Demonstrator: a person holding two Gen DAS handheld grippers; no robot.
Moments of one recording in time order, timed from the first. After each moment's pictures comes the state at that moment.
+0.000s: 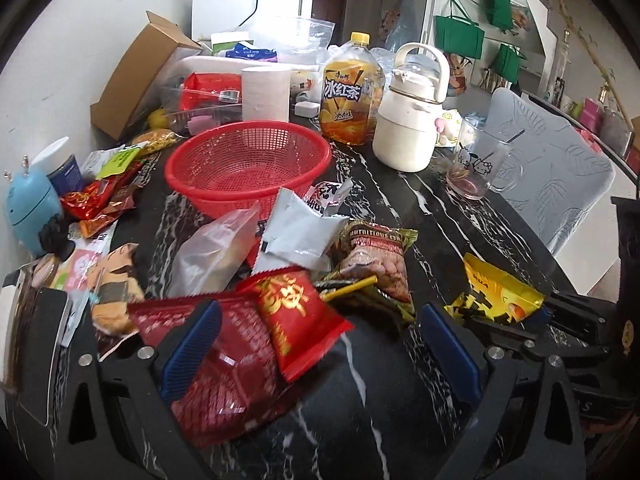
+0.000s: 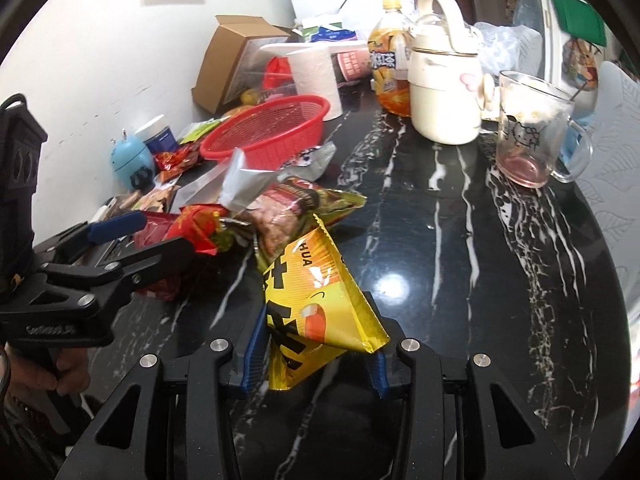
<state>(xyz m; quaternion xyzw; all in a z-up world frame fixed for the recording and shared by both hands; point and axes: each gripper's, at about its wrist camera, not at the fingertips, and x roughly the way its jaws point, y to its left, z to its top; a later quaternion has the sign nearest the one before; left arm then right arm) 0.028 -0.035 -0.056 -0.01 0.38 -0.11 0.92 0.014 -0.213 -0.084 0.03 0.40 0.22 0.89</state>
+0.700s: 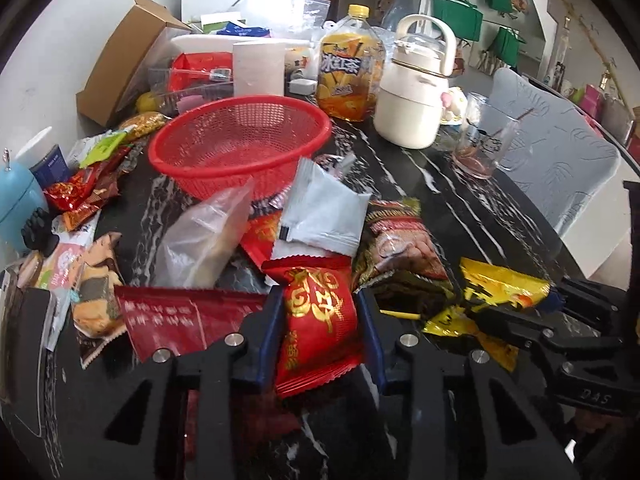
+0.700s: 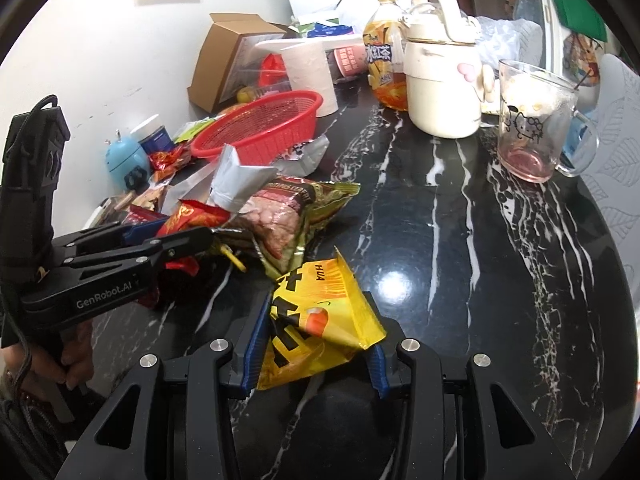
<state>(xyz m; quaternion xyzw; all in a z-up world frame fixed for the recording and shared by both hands) 0.038 -0.036 -0.074 0.00 0.41 -0.12 0.90 0.018 -0.214 -0.091 0.03 0.40 0.22 0.89</state>
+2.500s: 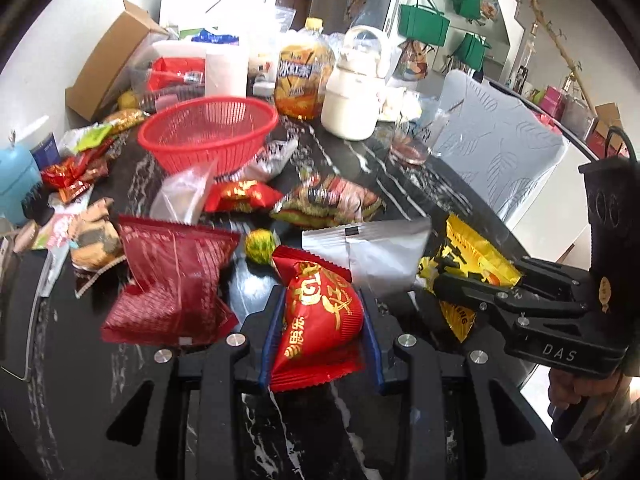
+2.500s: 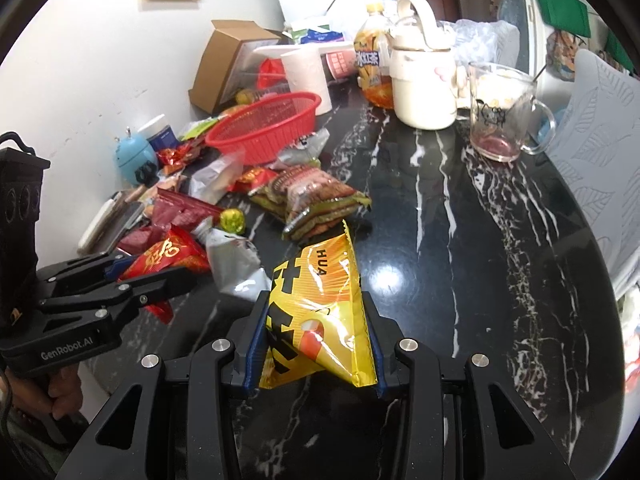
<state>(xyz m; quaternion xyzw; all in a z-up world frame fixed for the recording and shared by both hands) -0.032 -0.039 -0.052 -0.02 0.40 -0.18 0.90 -0.033 -0.220 -0.075 0.04 0.39 0.20 0.90</state>
